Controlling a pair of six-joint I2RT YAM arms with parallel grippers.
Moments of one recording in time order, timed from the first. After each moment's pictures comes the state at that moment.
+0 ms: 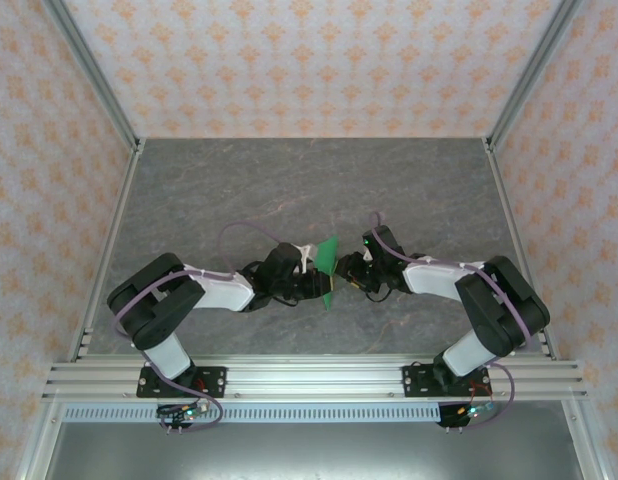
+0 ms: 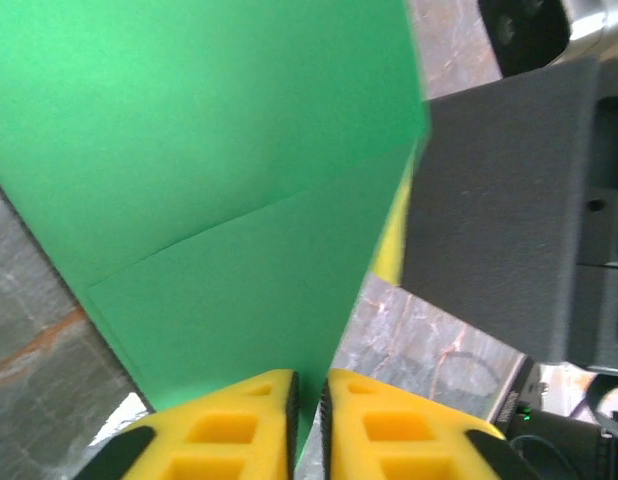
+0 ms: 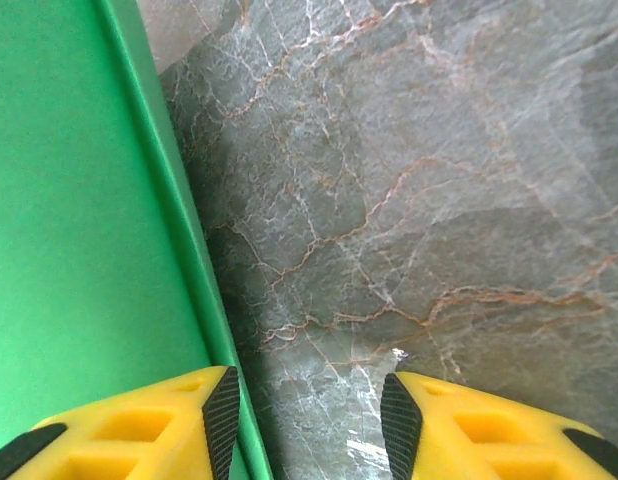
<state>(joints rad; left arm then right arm) -0.76 1.68 0.63 0.38 0.36 -0.94 0.54 1.55 0.62 -0.02 -0.35 0.96</state>
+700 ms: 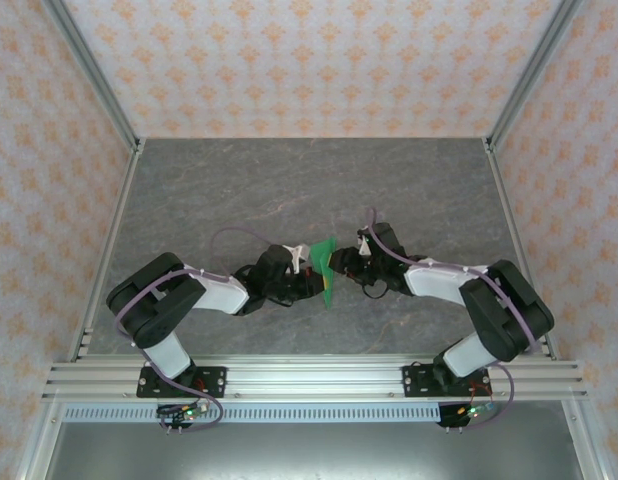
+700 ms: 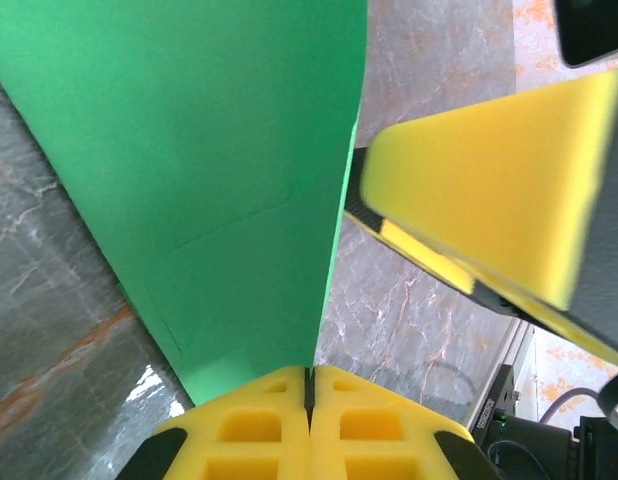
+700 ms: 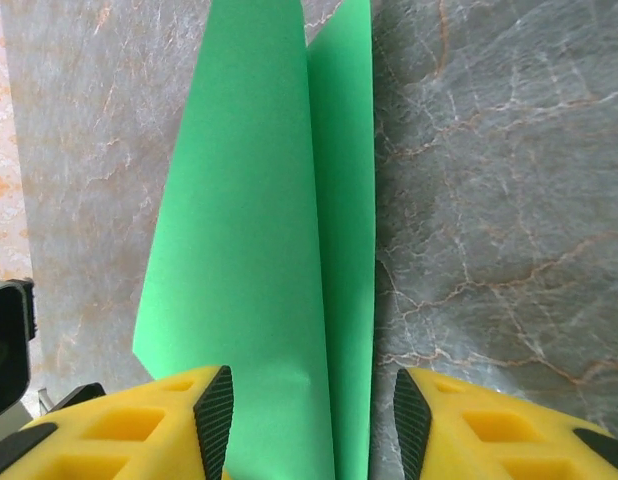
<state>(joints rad) -0.72 1.68 0.55 0.53 0.40 -0.99 0.55 1.53 0.61 0.12 -0.40 0.90</state>
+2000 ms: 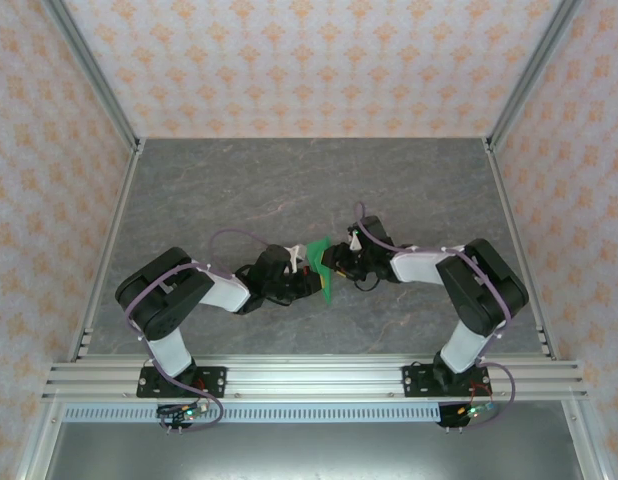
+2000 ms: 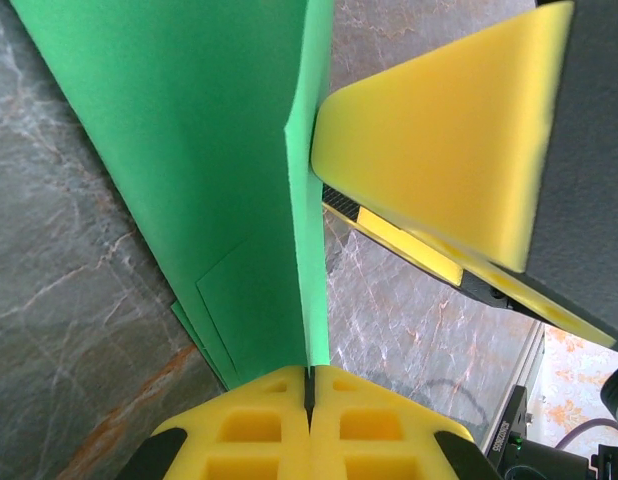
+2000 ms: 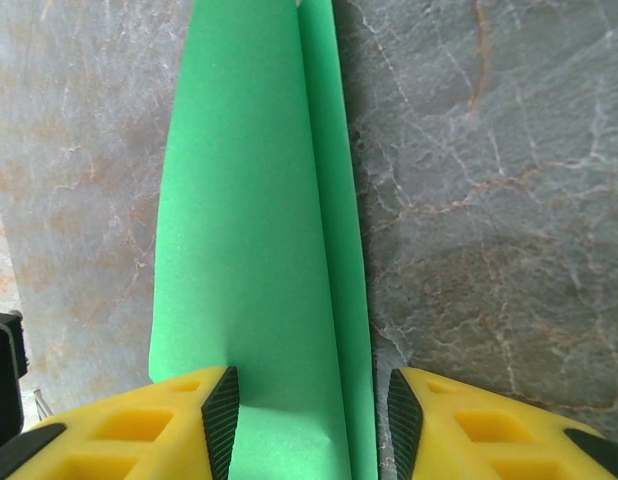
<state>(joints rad) -0.69 1.74 0.55 0.56 0.40 -1.01 0.55 1.70 0.74 0.08 -0.44 0.89</state>
